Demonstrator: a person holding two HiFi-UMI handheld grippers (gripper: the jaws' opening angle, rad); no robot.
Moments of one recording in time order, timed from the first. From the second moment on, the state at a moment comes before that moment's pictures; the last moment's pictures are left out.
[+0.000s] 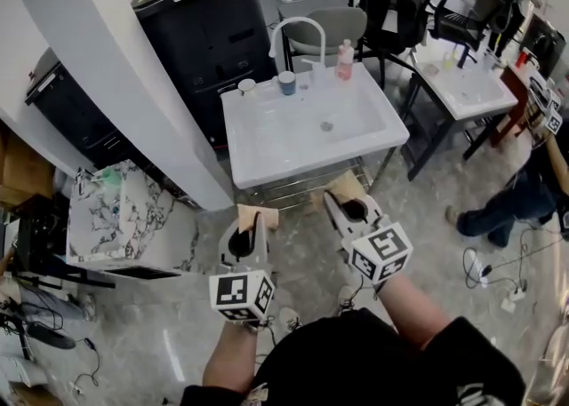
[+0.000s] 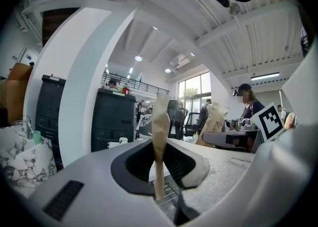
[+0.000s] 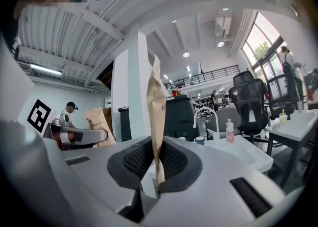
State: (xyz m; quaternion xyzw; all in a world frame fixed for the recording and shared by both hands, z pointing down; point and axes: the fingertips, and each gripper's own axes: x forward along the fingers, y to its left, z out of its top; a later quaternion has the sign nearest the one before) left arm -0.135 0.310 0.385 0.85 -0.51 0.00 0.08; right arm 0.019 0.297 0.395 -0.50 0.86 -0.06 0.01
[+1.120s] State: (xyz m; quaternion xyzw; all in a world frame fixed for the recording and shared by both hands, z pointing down) left arm -0.121 0.319 0.382 0.86 -0.51 0.00 0.07; right arm 0.030 0.305 0.388 -0.50 0.86 -0.06 0.02
